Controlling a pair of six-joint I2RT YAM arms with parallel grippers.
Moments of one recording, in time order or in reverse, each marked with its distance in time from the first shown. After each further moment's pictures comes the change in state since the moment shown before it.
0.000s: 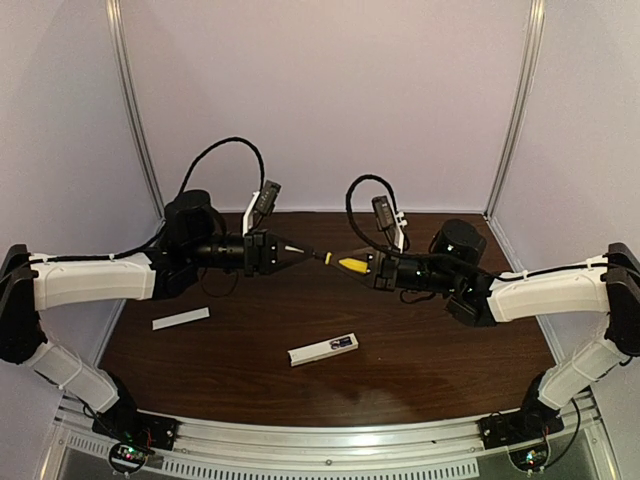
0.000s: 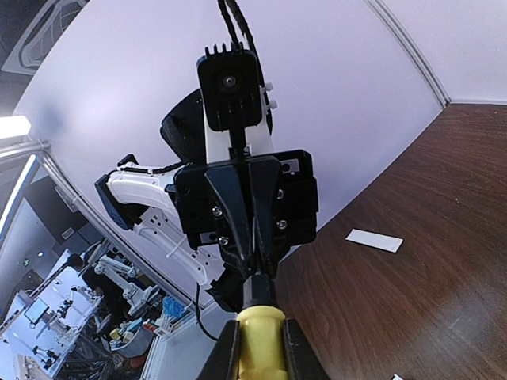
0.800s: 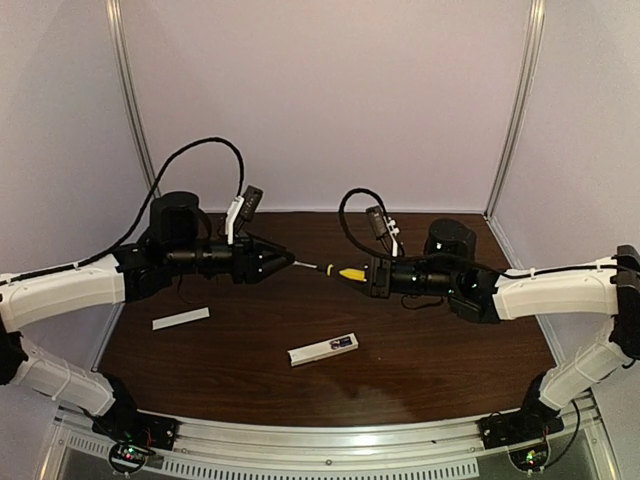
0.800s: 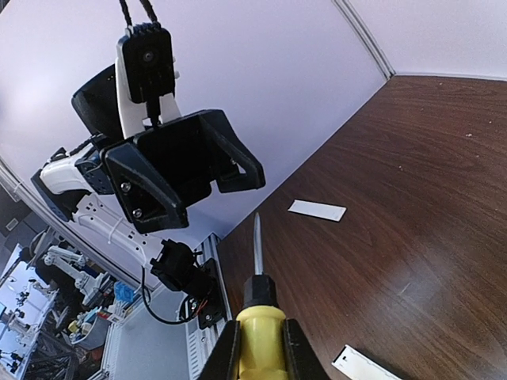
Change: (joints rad) left arm 0.000 -0.171 -0.009 -0.380 -0.298 0.240; right arm 0.008 -0.032 0.018 -0.268 0.091 -0.142
